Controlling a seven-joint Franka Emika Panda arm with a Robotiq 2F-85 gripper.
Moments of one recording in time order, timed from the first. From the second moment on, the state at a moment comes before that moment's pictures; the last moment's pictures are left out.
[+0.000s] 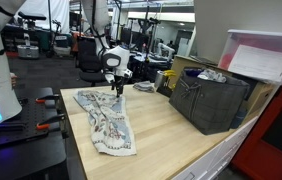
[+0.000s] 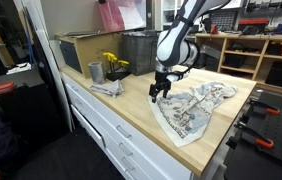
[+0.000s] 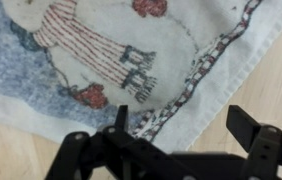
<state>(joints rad) 0.02 0.62 0.12 -2.12 0.23 2.80 -0.09</state>
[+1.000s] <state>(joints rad) 0.16 0.68 0.01 -2.01 0.04 2.85 0.03</state>
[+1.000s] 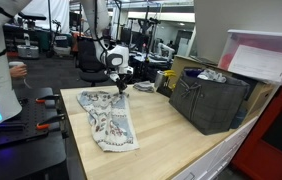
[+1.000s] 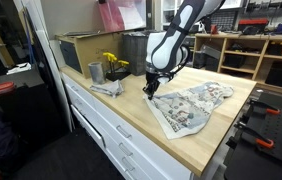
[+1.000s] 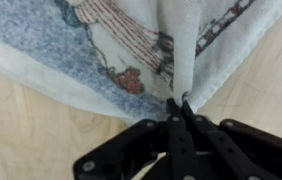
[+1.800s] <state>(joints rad) 0.23 0.67 0.05 -1.93 0.04 2.85 0.03</state>
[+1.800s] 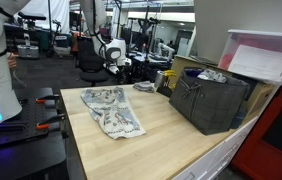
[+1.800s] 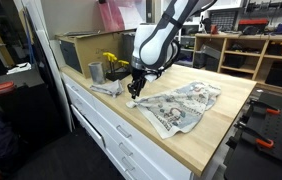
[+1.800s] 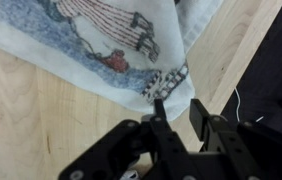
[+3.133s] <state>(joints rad) -0.29 0.27 0.16 -2.50 0.64 2.82 -0.18</state>
